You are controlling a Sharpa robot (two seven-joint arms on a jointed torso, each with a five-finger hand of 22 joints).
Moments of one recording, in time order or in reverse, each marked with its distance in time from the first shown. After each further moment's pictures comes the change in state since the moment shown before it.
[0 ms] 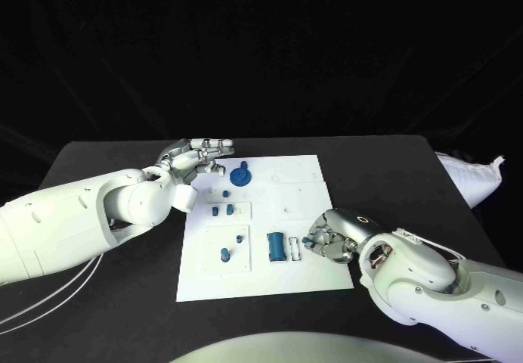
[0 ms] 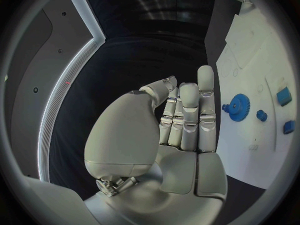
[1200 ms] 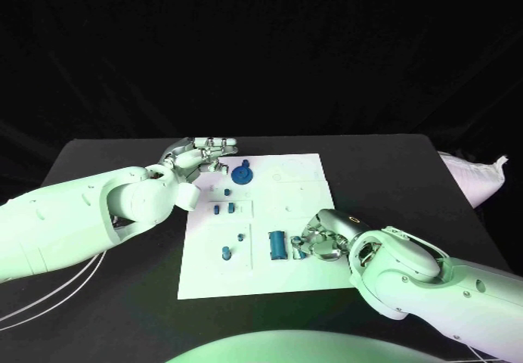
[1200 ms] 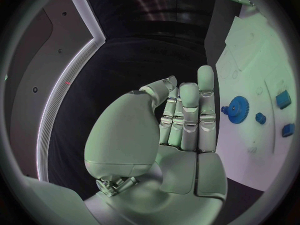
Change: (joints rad) left arm 0.000 0.000 0.000 0.003 -0.002 0.005 -0.006; left_hand 0.000 0.000 -0.003 -0.003 0.000 0.000 0.000 0.000 0.000 -0.005 0.002 0.000 0.000 -0.002 0.003 -0.004 -0.003 0.000 0.000 0.000 0.000 -0.001; right arm 0.002 0.064 0.002 -0.053 0.081 0.017 -0.012; right_hand -0.132 -0.006 -0.034 0.053 0.000 0.059 -0.025 0.015 0.066 0.067 -0.012 0.121 0.106 -0.003 -0.011 0.006 0.000 -0.016 0.007 -0.007 0.008 0.022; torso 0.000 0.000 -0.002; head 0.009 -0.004
